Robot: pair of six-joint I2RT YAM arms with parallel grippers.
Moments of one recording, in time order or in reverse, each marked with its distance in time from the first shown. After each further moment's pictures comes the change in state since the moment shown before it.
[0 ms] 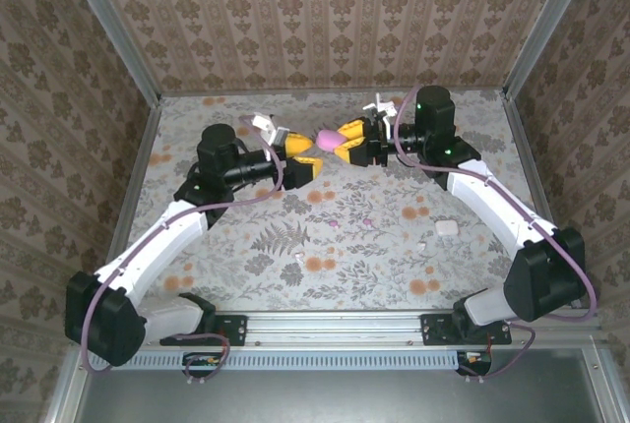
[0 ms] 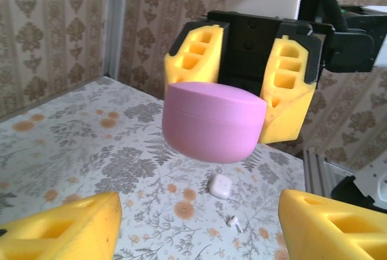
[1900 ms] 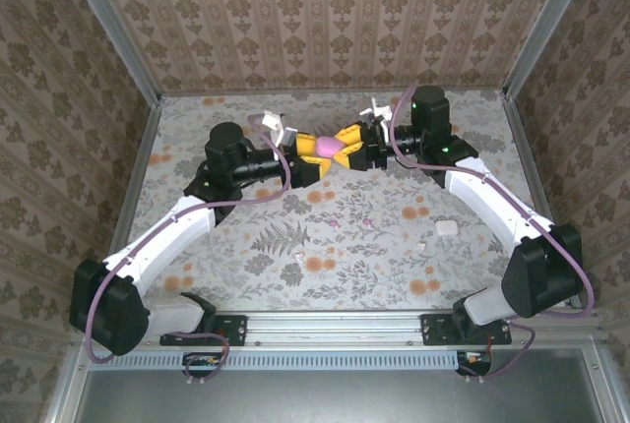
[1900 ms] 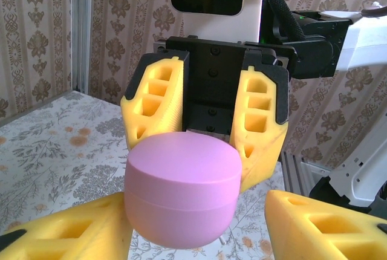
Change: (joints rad) left arm -0.044 0.050 0.013 0.104 0.048 -0.030; right arm 0.013 0.021 0.020 -0.073 -0.047 -0.087
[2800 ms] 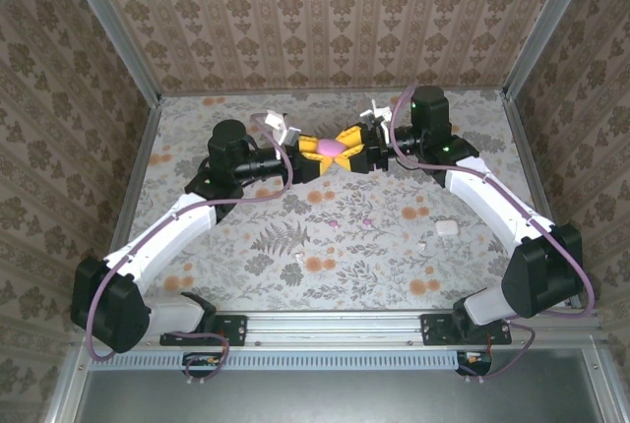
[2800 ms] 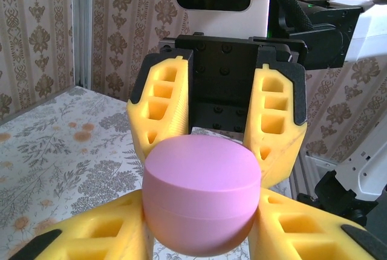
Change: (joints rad) left arm -0.005 0.014 0.026 -0.053 -0.008 0.041; right arm -0.001 0.000 0.008 -0.049 -0.016 -0.019
